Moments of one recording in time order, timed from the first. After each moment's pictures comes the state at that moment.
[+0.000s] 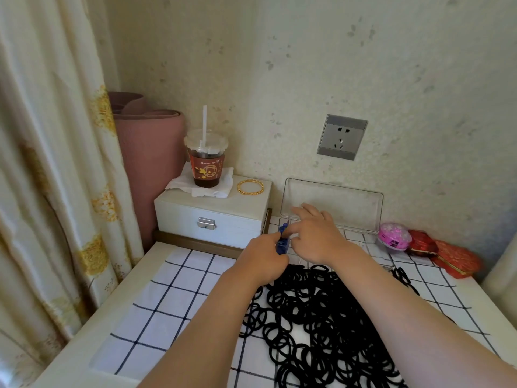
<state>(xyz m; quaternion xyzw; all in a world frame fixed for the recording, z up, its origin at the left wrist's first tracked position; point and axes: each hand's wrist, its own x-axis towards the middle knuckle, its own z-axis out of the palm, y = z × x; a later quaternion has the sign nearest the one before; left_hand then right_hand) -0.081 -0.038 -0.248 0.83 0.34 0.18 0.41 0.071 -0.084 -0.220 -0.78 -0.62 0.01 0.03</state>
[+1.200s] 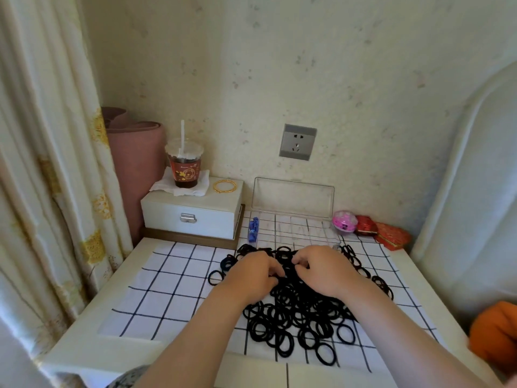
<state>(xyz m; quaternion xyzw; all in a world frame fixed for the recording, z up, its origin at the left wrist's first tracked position) -0.106 -0.127 -0.237 0.92 0.26 0.12 0.28 0.045 -0.234 -0.207 -0.83 -0.55 0.06 0.11</state>
